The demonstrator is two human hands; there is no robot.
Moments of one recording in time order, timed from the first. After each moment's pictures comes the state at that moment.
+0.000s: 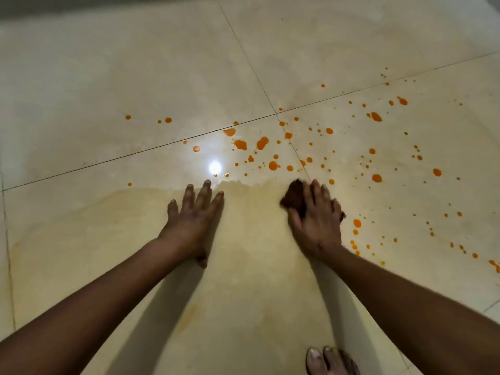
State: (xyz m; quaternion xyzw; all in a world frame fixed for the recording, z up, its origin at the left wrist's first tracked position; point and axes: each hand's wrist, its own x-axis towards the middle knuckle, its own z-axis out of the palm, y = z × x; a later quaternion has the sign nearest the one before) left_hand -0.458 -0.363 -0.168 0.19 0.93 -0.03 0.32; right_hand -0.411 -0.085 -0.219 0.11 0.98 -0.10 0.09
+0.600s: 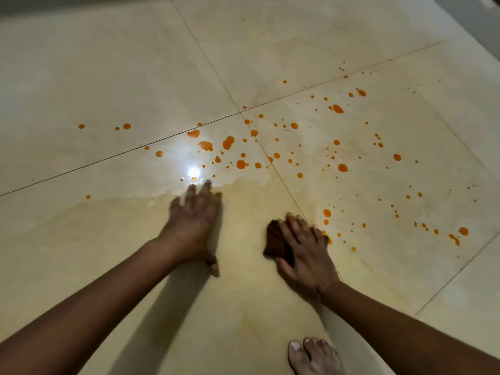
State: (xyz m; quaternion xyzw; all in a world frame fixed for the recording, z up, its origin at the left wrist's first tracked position) left_hand -0.455 -0.307 -0.152 0.27 0.91 -0.01 0.32; right_hand -0.316 -0.055 -0.215 -0.01 0.99 -0.11 0.10
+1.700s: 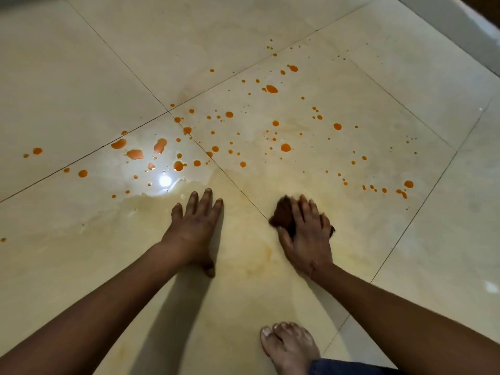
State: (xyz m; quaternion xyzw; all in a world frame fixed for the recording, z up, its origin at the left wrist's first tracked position) left_hand -0.439 -0.207 -0.175 0.37 0.87 -0.07 0.32; right_hand -0.287 0.010 -0.221 0.26 0.96 -0.10 0.06
